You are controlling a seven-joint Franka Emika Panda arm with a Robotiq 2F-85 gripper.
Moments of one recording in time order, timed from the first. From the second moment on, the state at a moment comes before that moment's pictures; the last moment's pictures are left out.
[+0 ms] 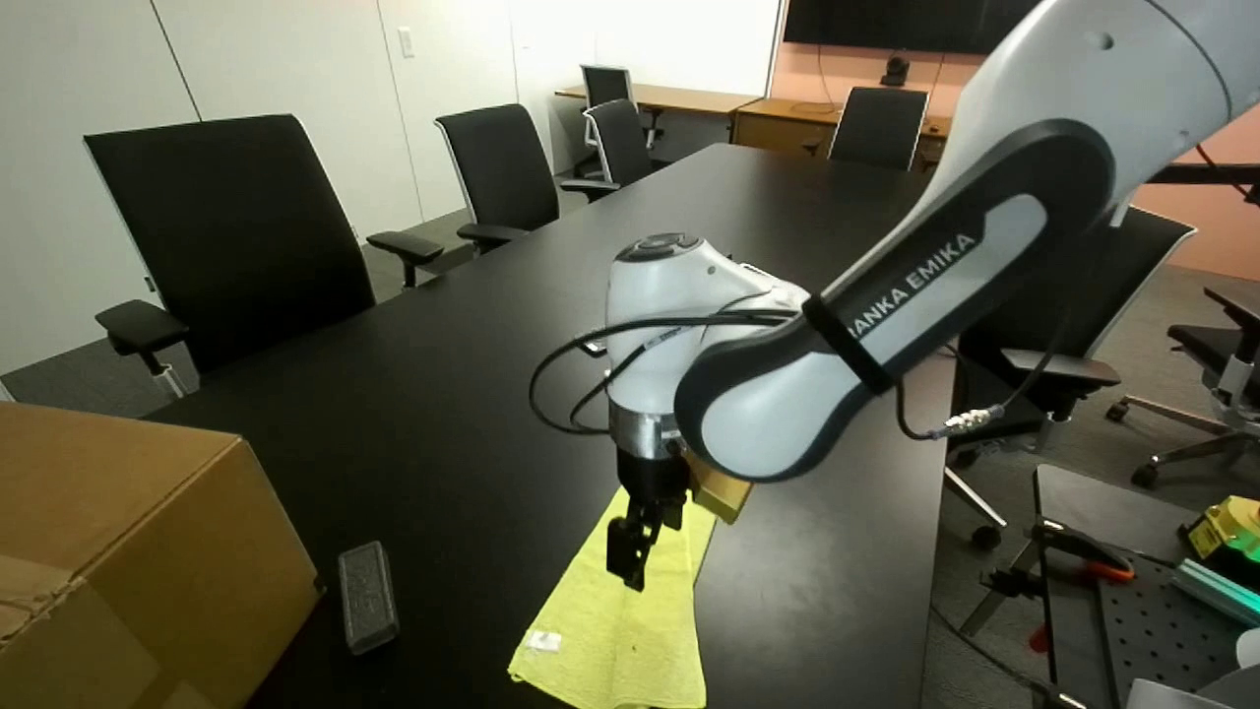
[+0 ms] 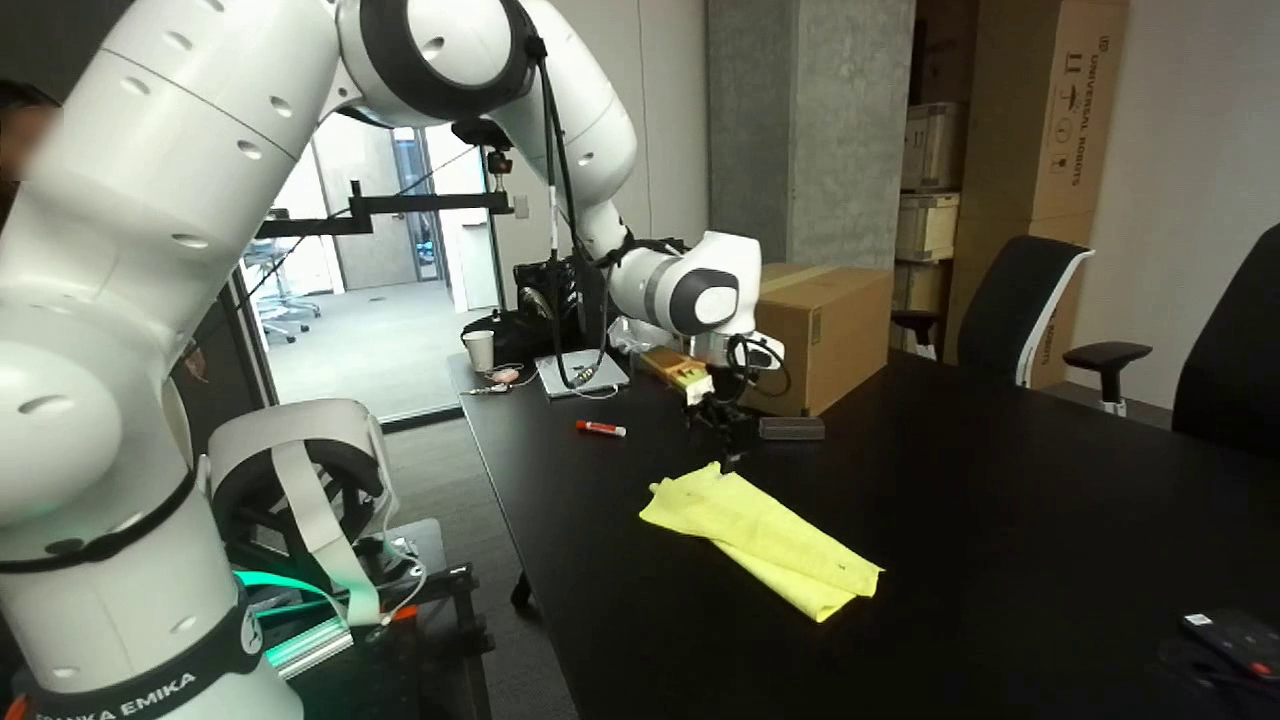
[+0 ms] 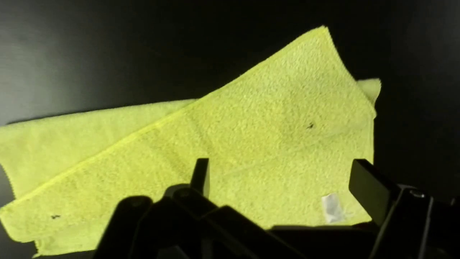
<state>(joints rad) 0.24 0.64 0.08 -1.83 0.02 2.42 0.22</state>
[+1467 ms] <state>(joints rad) 0.43 0.69 0.10 -2.04 -0.17 2.62 0.16</state>
